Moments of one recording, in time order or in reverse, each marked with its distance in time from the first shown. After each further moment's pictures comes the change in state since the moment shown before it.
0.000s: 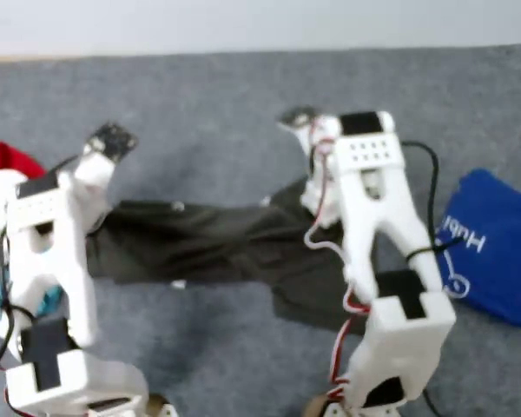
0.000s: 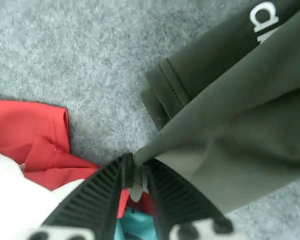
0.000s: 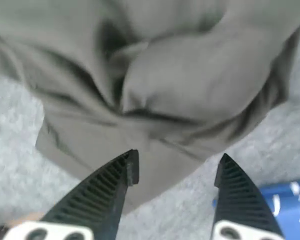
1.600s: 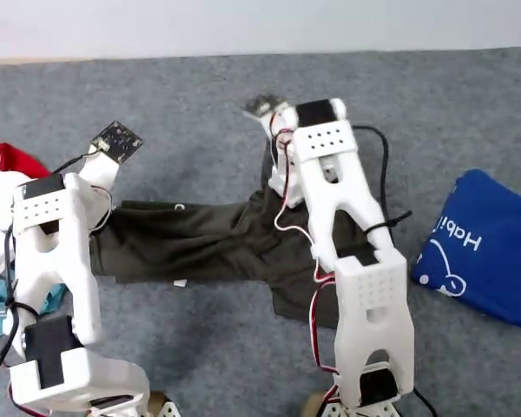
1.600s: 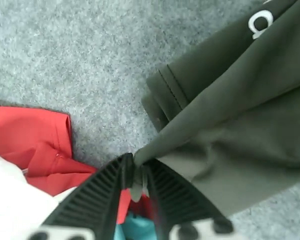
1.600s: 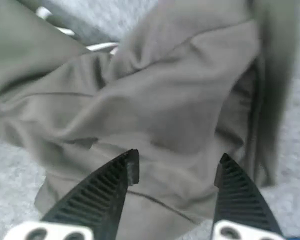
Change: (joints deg) left arm 0.6 0.2 0.0 -1.0 0.0; right arm -5.4 22.9 -28.8 5.3 -3.3
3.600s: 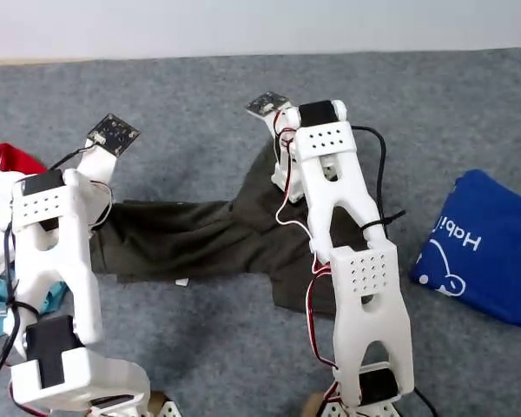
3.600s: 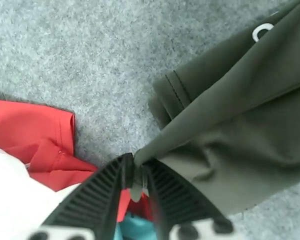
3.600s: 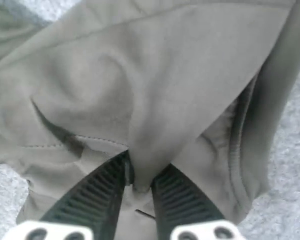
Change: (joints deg) left arm 0.4 0.0 -2.3 1.8 4.1; right arm 1.3 8.4 -14.4 1.7 2.2
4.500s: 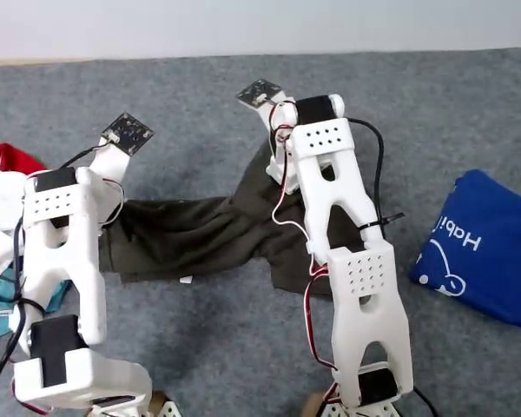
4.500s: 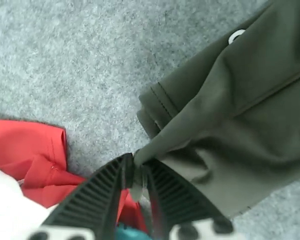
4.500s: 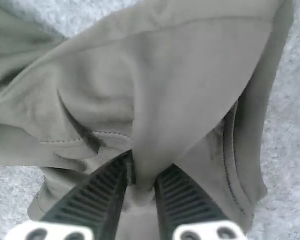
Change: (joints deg) left arm 3.1 0.0 0.0 0.0 0.2; right arm -1.4 0.1 -3.1 0.0 1.1
